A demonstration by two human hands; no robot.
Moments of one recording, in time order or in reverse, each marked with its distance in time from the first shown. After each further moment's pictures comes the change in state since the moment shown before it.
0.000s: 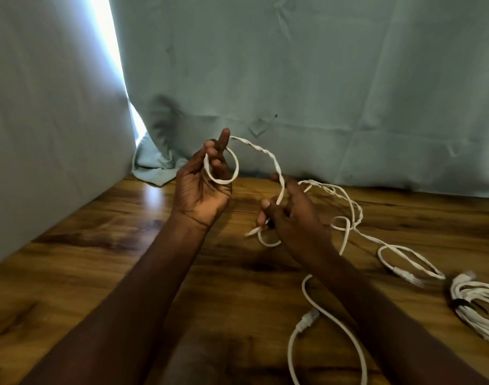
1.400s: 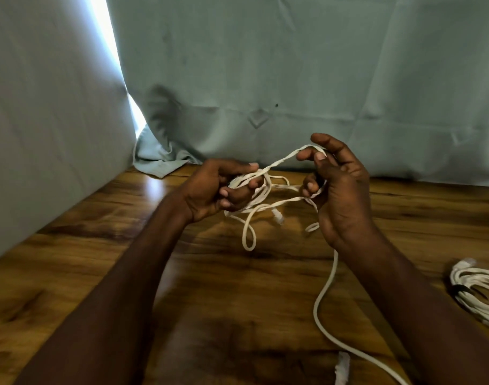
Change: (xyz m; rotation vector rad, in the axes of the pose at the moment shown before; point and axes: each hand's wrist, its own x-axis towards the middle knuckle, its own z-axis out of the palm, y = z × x) left_hand -0.011 -0.013 0.026 1.186 0.086 -0.457; right_hand 0.006 -0.031 -0.033 0.567 0.255 -0.041
